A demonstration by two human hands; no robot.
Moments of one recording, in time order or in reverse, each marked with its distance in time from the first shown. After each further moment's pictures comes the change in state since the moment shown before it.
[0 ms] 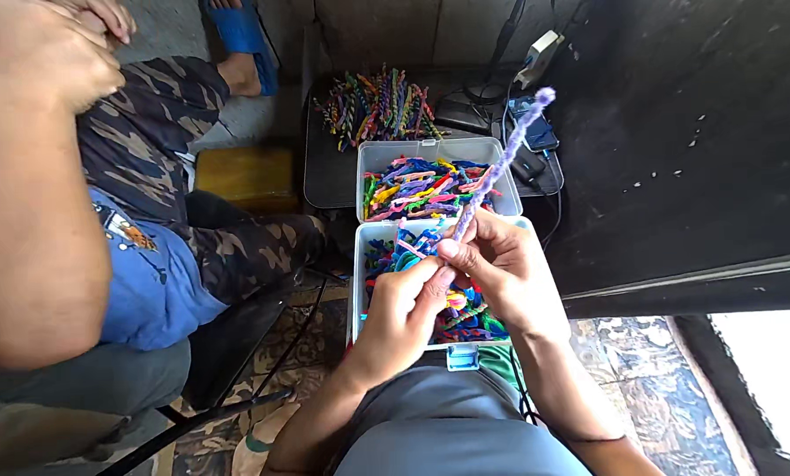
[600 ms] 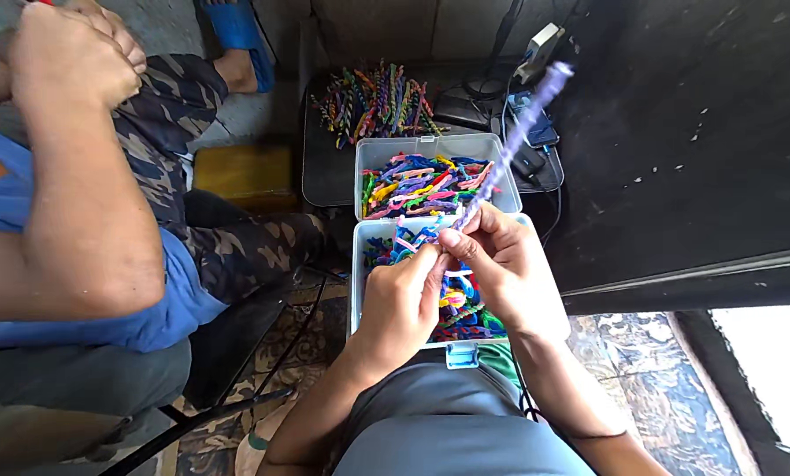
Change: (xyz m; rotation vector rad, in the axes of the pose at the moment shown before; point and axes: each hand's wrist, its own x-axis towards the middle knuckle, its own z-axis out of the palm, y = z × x) left_hand 0.008 -0.005 0.002 0.454 0.095 0.199; right_hand -0.001 0.000 0.004 -0.069 0.086 -0.002
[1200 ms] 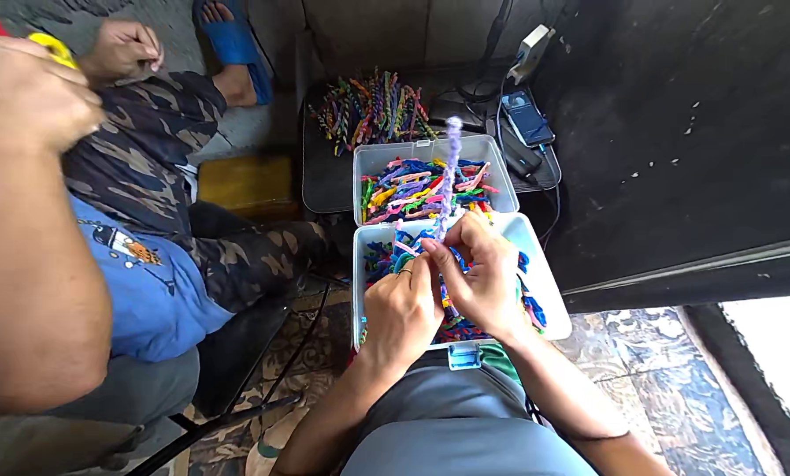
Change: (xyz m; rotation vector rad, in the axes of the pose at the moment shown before) left_hand -0.012 -0.009 0.026 0.652 0.200 0.145; right_hand -0.005 0.019 0.012 -0.524 0.139 -0.278
